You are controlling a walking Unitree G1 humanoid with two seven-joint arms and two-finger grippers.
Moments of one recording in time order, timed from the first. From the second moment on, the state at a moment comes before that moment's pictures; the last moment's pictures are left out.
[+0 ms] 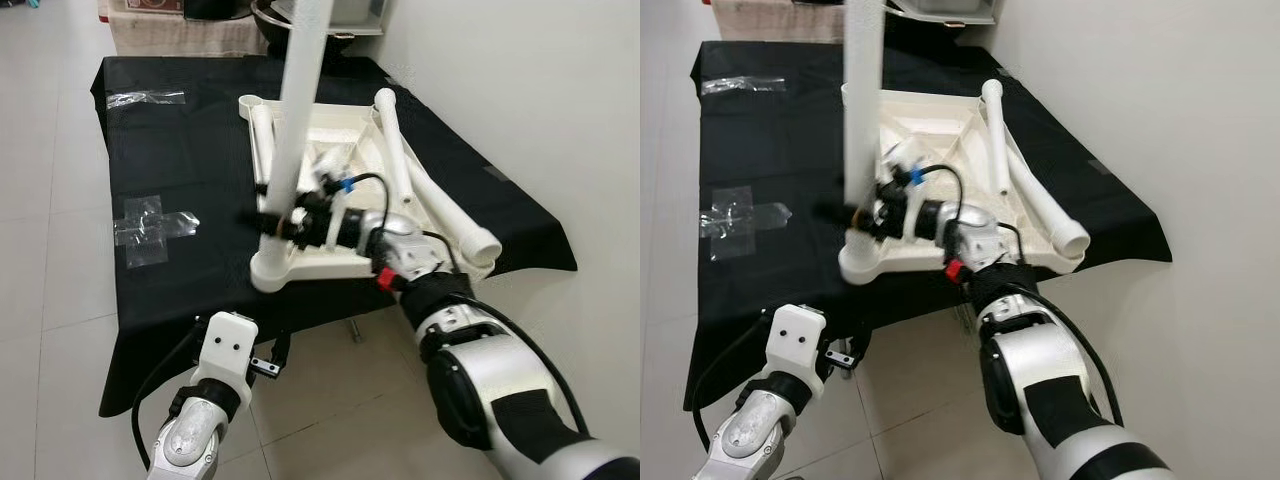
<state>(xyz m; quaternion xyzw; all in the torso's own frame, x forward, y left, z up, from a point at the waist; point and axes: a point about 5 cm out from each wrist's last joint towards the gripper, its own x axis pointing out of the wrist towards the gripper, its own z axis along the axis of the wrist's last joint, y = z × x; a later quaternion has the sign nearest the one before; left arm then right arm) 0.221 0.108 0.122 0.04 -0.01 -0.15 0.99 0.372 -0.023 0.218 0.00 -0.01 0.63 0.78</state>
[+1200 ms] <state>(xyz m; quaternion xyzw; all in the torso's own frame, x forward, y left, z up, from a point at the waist) 0.219 0.106 0.120 0.04 0.00 -0.15 0.99 0.394 -0.021 0.212 0.08 -0.01 0.01 1.00</state>
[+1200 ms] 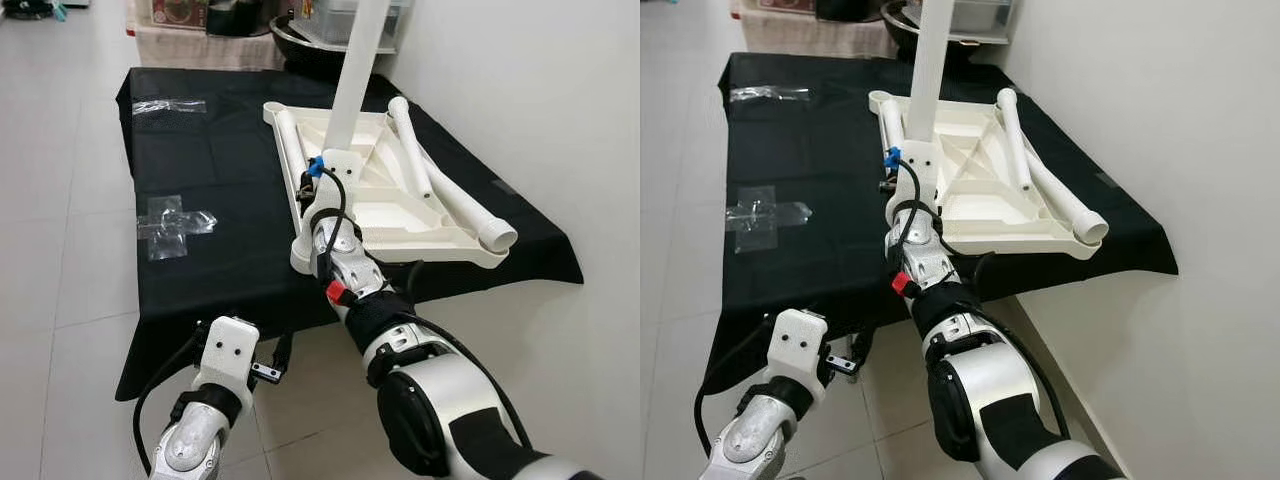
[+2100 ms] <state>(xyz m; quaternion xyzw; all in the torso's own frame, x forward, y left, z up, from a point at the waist) 0.220 0.108 0.121 0.04 0.00 -0.15 0.99 0.368 -0.017 0.229 0.08 -0.03 0.63 0.77</state>
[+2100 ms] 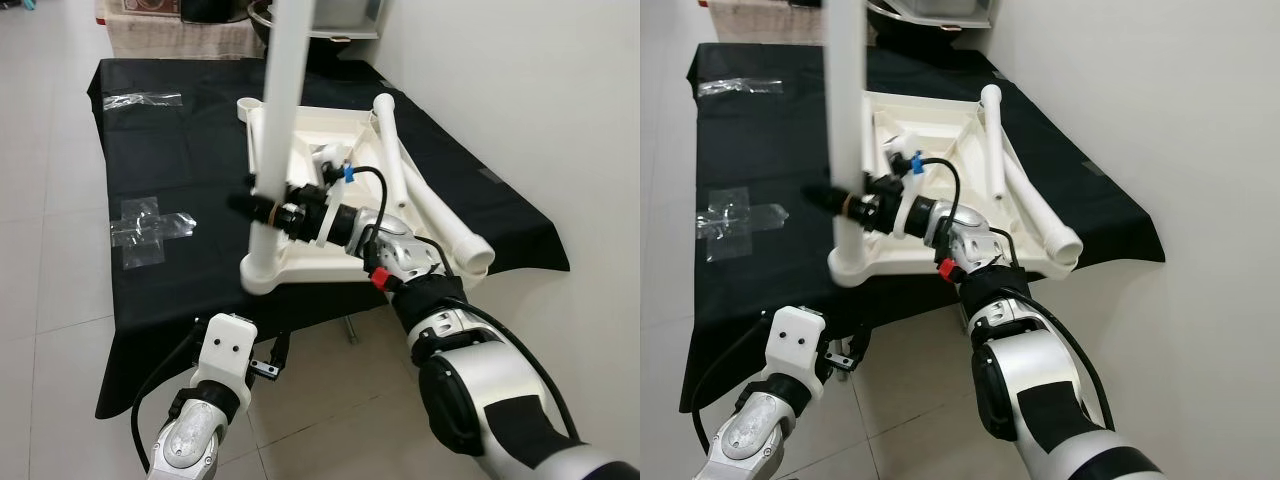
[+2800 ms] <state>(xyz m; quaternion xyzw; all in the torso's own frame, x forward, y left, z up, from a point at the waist) 0.220 0.108 0.121 0.04 0.00 -0.14 0.99 0.383 0.021 0.230 0.01 -0.04 0.39 0.92</state>
